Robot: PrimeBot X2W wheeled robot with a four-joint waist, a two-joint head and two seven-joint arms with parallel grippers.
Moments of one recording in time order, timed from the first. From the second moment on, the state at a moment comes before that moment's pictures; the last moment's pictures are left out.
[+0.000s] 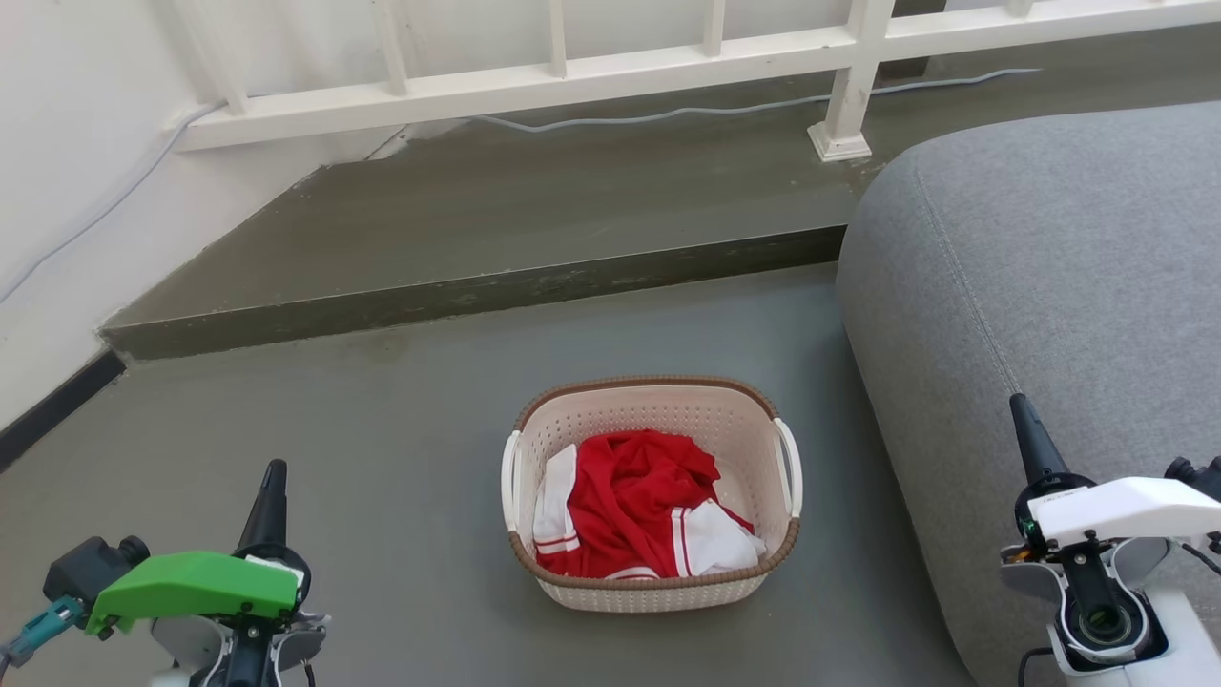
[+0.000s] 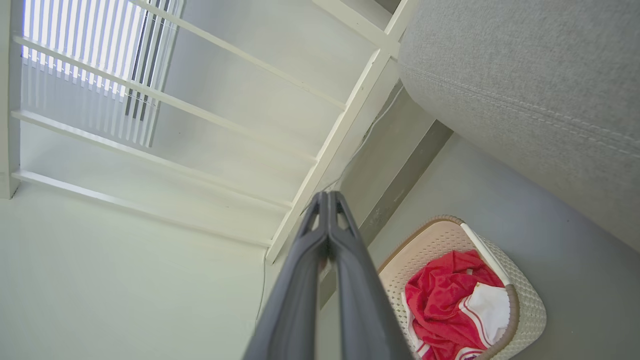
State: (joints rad) left arm -0.09 0.03 0.00 0.32 -1.14 -0.11 -0.01; right arm -0.06 -0.09 0.00 0.31 1.12 0.09 -0.02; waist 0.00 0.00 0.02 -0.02
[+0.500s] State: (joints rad) left arm -0.09 0.03 0.03 0.31 -1.32 -0.11 0.04; right arm -0.07 -0.07 -0.06 0.30 1.31 0.10 0.03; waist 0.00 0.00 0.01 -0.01
